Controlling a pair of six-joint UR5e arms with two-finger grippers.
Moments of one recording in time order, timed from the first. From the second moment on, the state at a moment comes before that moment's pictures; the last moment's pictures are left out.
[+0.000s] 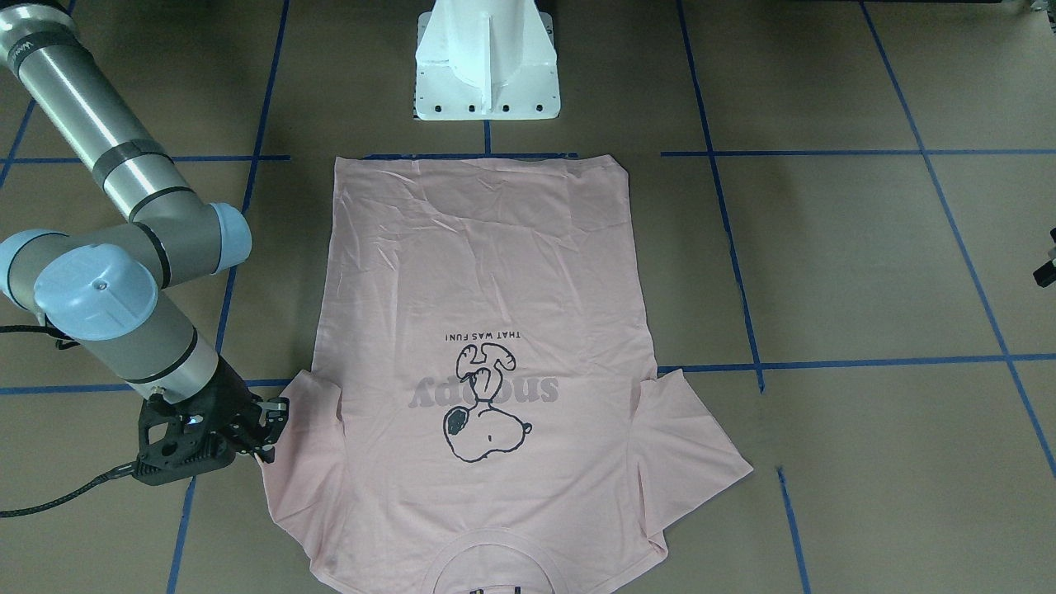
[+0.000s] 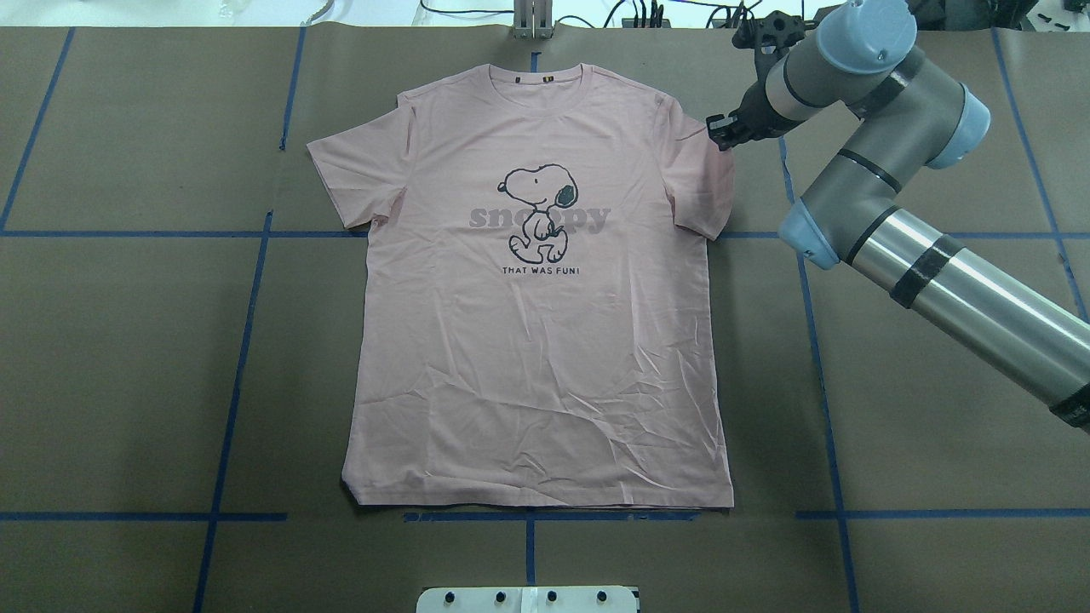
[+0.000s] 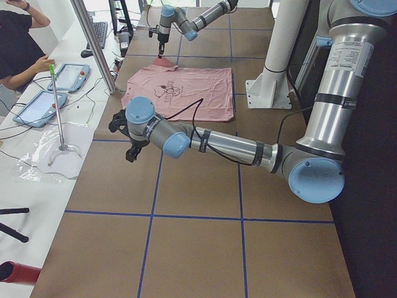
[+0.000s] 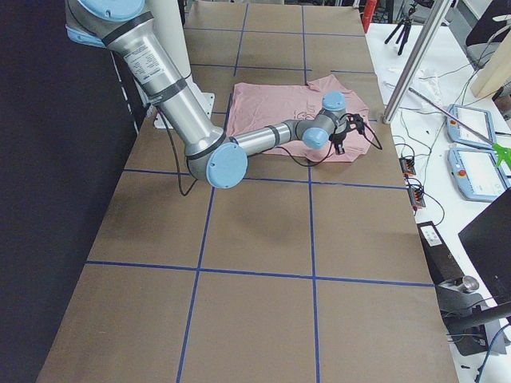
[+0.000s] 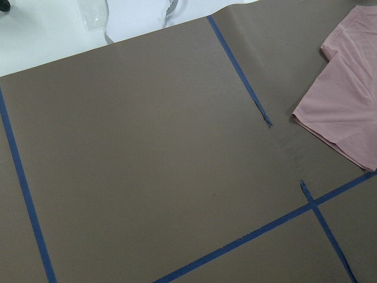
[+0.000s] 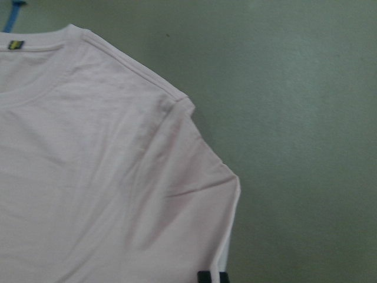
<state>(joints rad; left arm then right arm) -1.46 -1.77 -1.58 -1.98 -2.49 -0.13 0.91 -0.91 1.19 -0.95 2.02 0.80</state>
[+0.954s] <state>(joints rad) -1.46 -1.77 -1.58 -1.98 -2.48 -0.13 0.76 -0.71 1.06 -0.94 1.85 0.81</state>
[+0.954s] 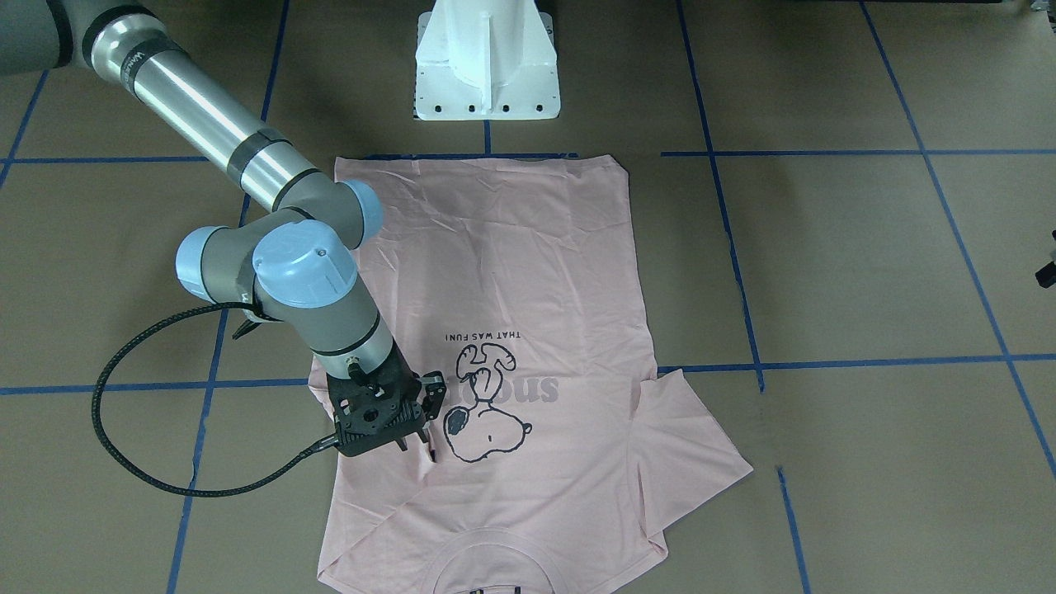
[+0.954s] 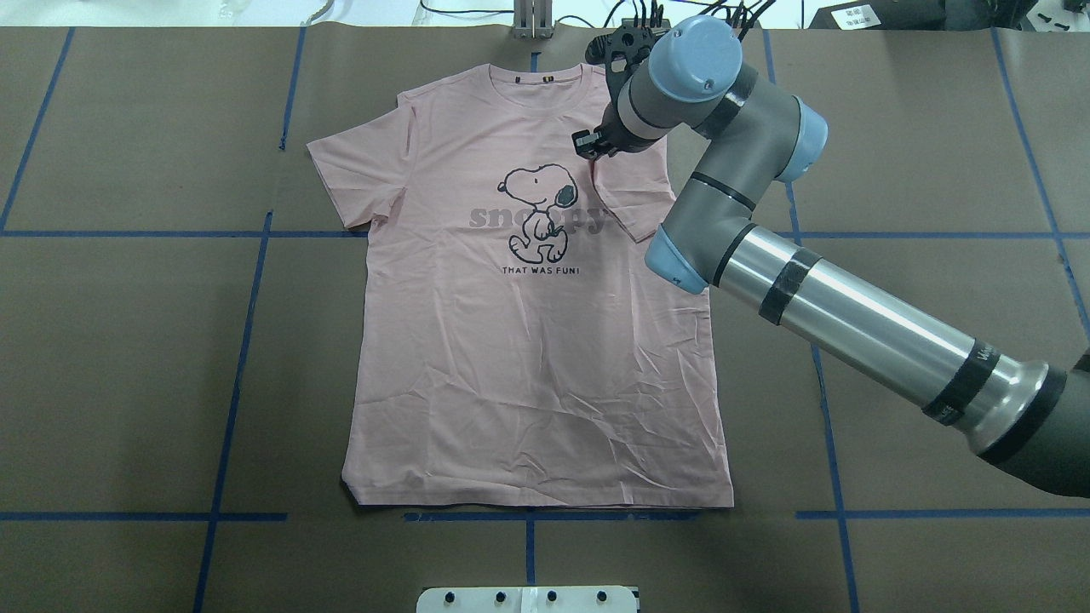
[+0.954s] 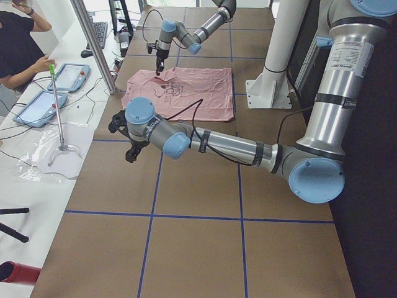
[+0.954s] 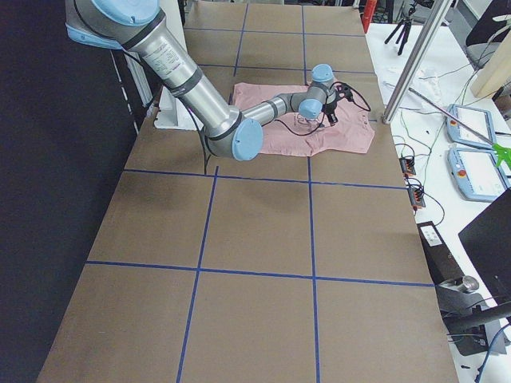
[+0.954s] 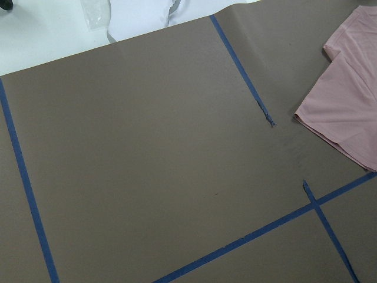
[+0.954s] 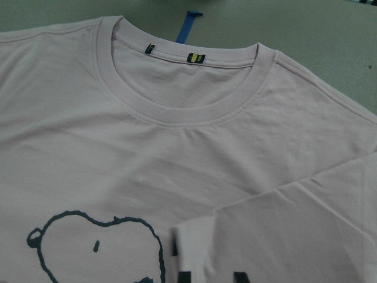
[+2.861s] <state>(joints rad) -0.84 -2.22 -1.02 -2.43 -1.67 -1.06 0.91 -0.83 1.45 -1.45 2.07 0.90</state>
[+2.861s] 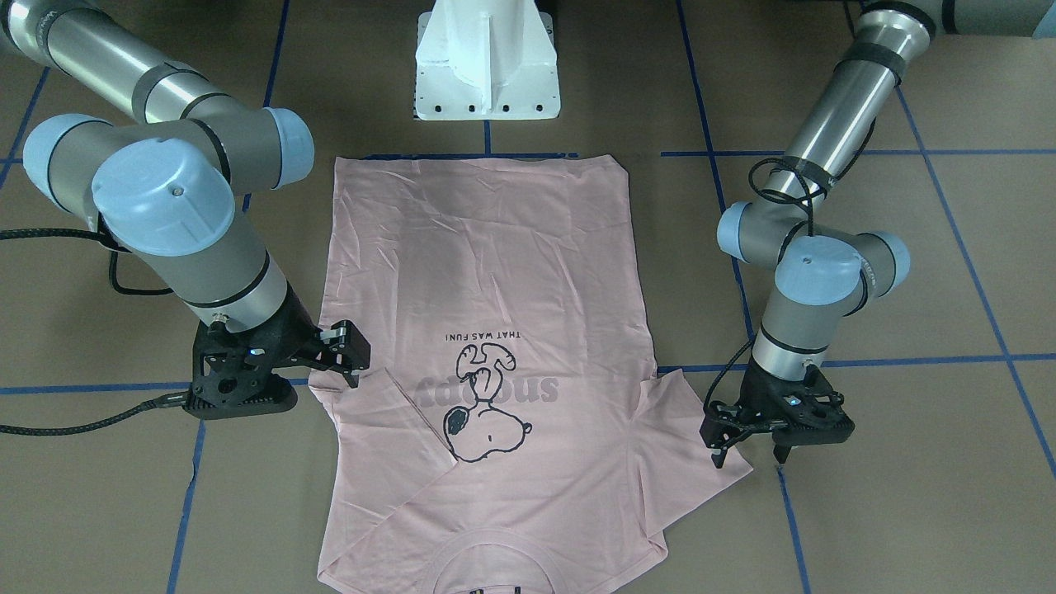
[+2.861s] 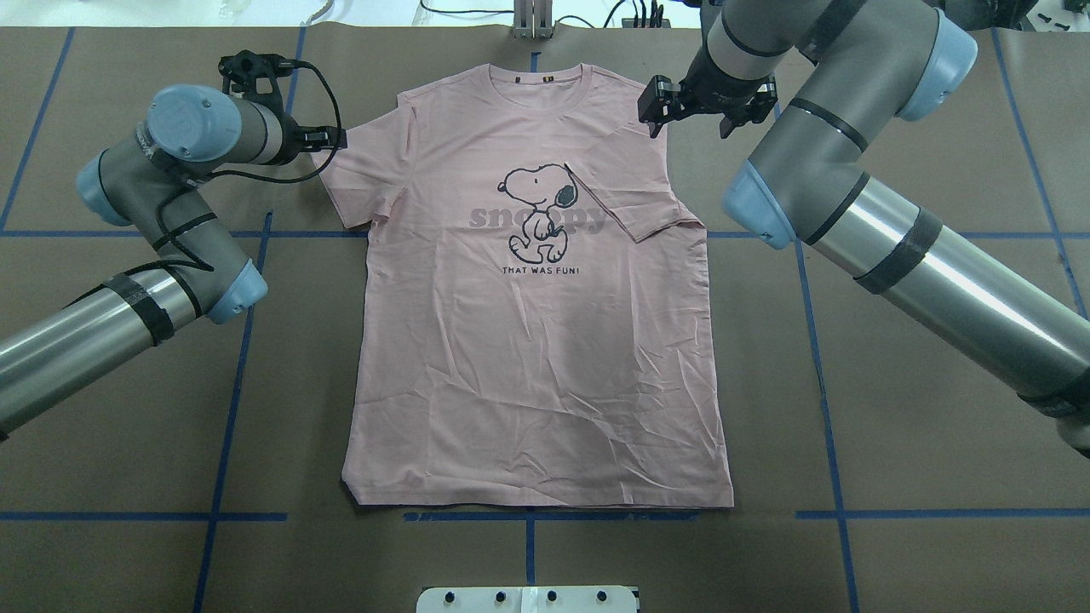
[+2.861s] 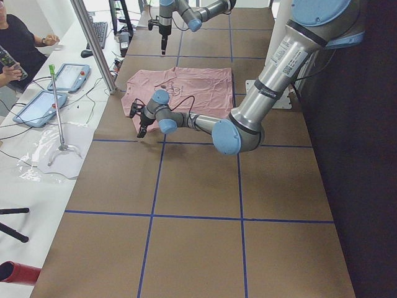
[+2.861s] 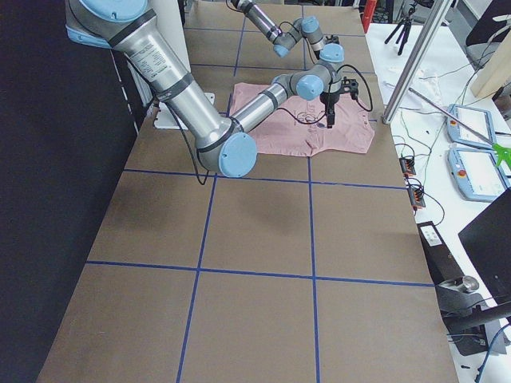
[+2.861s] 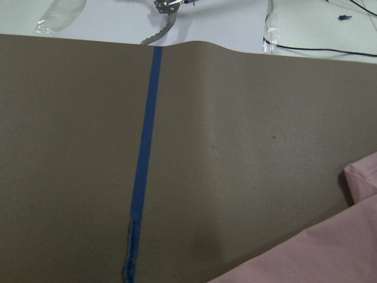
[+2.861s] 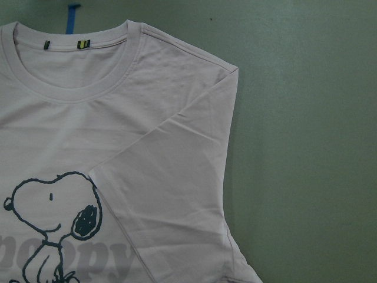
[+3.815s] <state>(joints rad) -0.84 -2.24 -1.01 -2.44 -1.67 -1.06 0.91 -0.83 1.45 -1.45 2.07 0.90</state>
